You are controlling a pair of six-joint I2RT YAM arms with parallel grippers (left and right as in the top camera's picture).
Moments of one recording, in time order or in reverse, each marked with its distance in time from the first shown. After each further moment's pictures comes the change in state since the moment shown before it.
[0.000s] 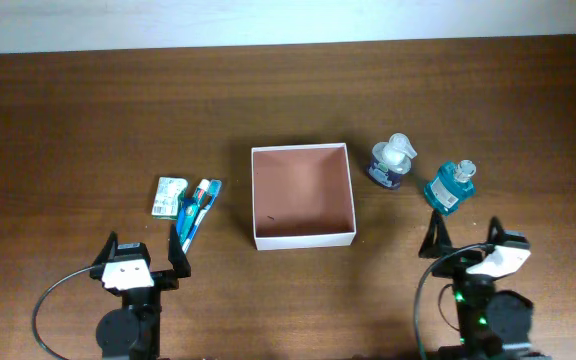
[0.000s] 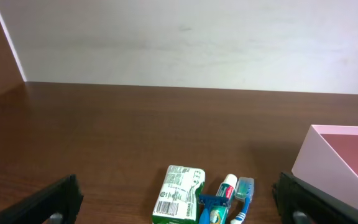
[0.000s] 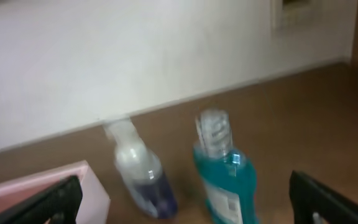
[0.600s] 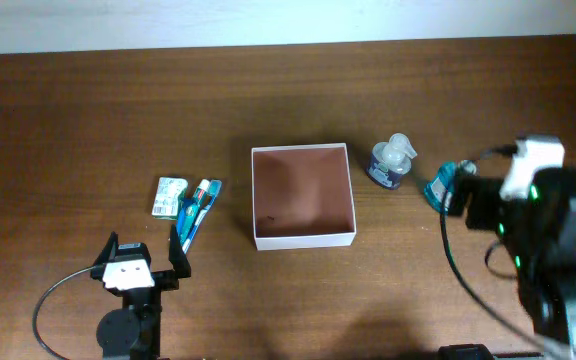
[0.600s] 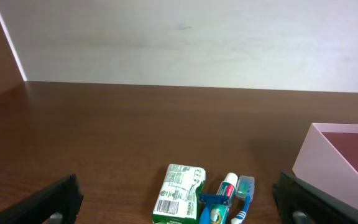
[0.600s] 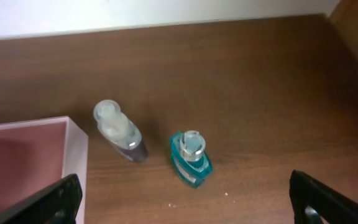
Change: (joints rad) left arm 0.000 -0.002 -0.005 0.000 0.000 0.003; right arm 0.000 0.875 0.998 -0.724 0.030 -0.157
